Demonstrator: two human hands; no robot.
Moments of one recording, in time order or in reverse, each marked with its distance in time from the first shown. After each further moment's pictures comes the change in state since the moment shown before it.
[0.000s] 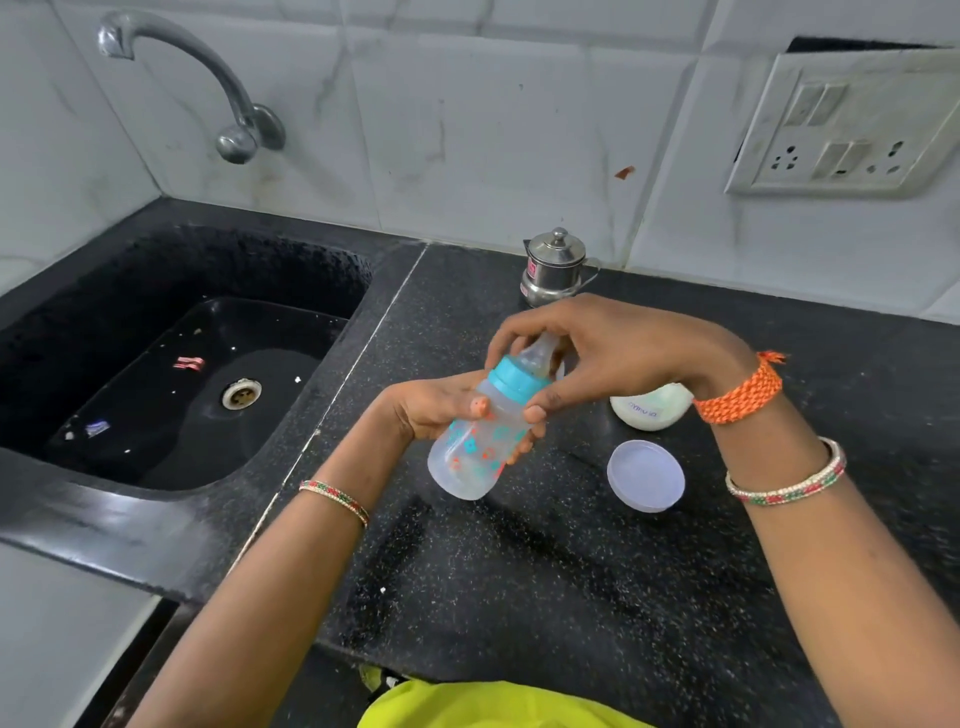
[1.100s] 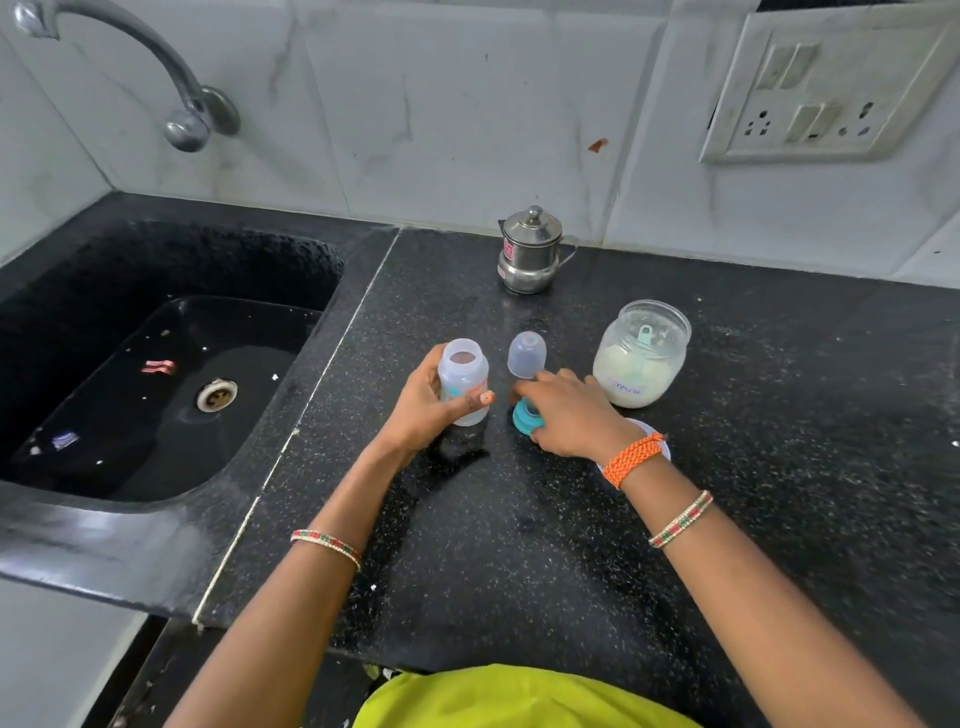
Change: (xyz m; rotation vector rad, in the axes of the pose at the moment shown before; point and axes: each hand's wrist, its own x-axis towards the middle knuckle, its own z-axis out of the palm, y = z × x) left_hand 0.005 -0.061 -0.015 0.336 1.064 0.152; right_hand 0.026 0.096 0.105 -0.498 0.112 0.501
